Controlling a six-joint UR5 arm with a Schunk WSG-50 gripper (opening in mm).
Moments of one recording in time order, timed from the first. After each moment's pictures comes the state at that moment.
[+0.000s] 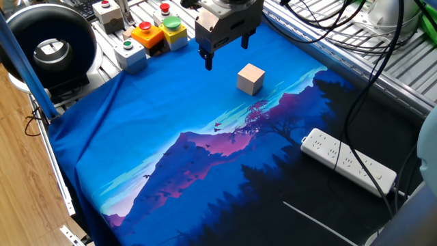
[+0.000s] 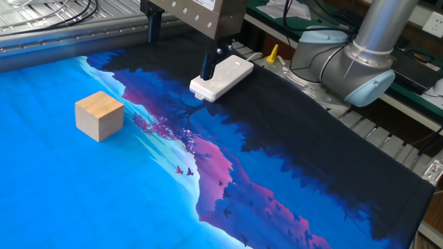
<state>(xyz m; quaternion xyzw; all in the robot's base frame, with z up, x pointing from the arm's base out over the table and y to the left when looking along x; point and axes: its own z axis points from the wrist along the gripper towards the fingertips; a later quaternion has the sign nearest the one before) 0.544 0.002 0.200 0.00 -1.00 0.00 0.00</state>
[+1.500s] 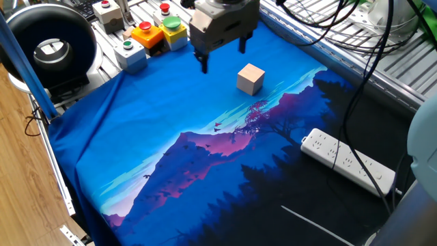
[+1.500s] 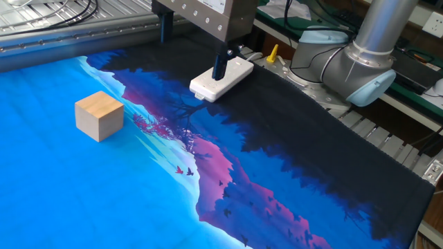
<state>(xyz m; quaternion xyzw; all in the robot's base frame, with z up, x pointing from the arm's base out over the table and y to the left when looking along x) 0.540 0.035 0.205 -0.03 -1.00 -0.04 0.02</state>
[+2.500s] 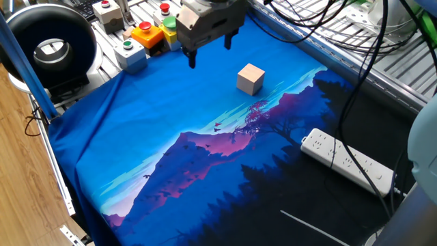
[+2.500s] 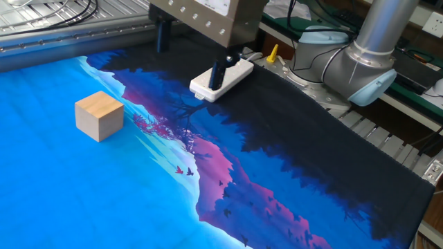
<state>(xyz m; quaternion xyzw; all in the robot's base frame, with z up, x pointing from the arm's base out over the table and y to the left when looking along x) 0.565 0.050 0.211 -0.01 -1.00 -0.03 -0.01</state>
